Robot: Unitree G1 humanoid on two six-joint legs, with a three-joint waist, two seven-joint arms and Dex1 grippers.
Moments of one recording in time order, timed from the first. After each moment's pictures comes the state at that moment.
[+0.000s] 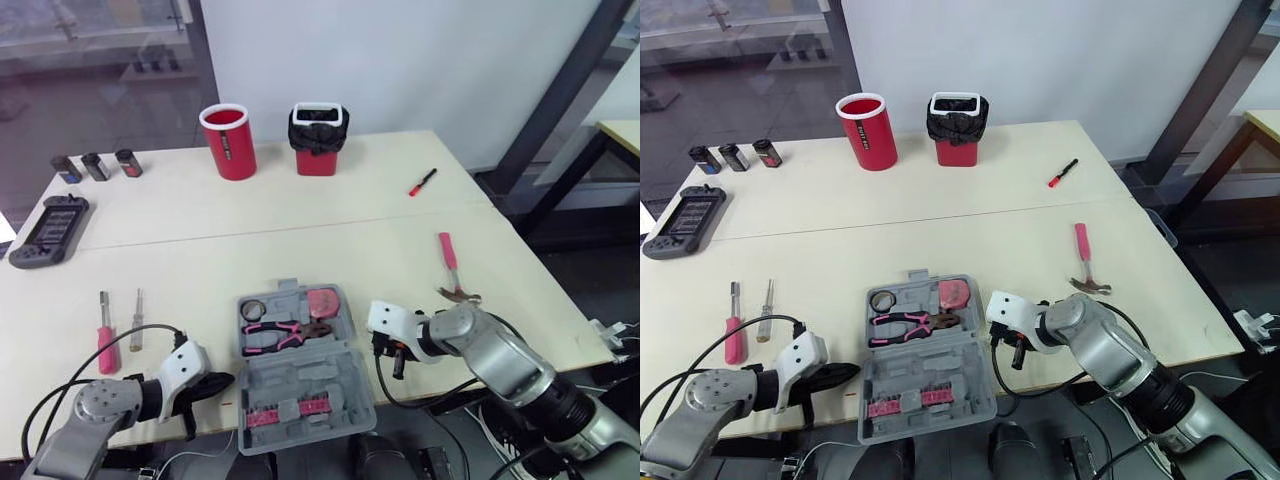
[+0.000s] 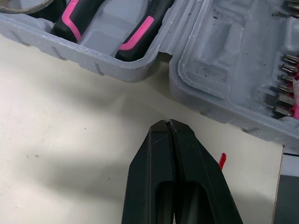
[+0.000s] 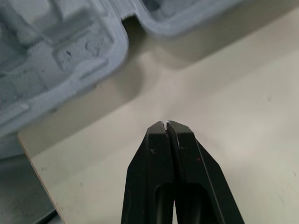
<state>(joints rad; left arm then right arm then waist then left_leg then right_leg) 0.15 0.72 -0.01 -0.07 -0.16 0.12 -0.97 -0.49 -0.72 0.59 -0.25 -0.05 0.89 0.91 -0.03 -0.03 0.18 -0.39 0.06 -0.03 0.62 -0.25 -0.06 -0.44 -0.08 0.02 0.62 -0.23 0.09</state>
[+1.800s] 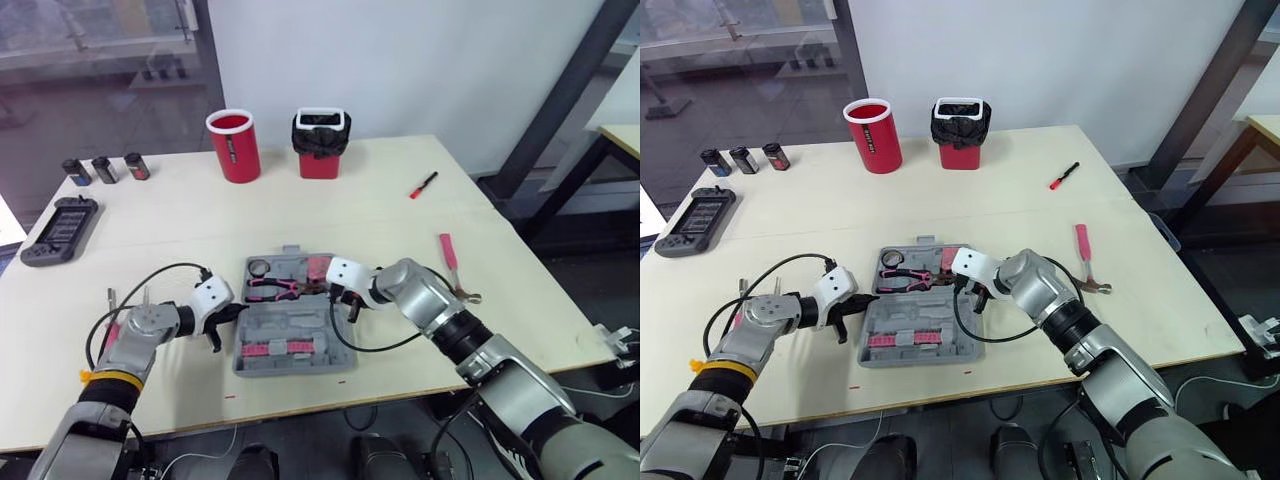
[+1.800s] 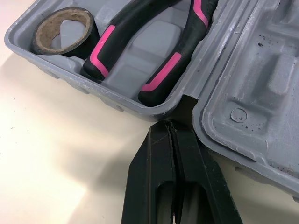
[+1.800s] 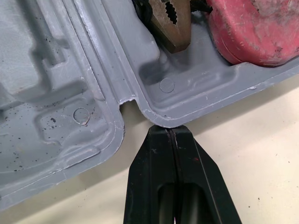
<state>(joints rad) -0.42 0.59 -0.12 0.59 -0.01 -0.09 -0.94 -0.82 -0.37 0.58 0.39 -0.20 0.67 0.85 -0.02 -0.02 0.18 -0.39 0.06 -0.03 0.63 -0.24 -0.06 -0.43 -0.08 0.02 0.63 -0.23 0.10</state>
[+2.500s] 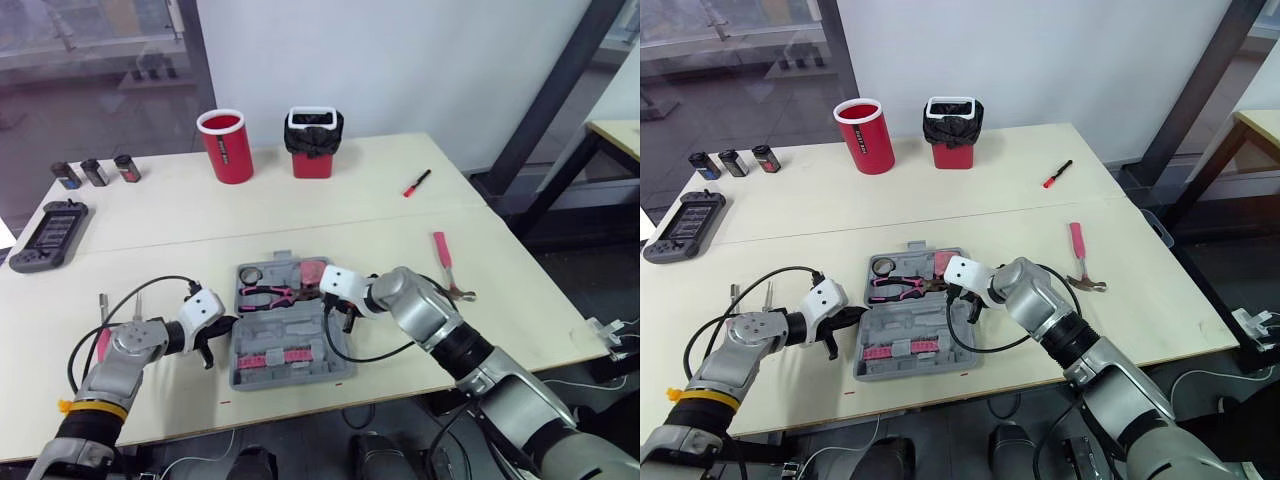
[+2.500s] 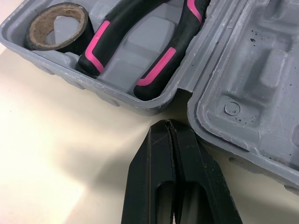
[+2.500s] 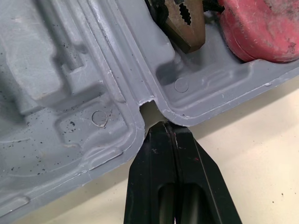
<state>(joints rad) -0.24 0.62 -0.06 0.34 -0.04 0.04 -0.93 -0.75 -0.35 0.59 0.24 -0.23 0.76 0.87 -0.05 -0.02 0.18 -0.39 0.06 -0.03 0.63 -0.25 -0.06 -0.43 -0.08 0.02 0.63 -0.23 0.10</state>
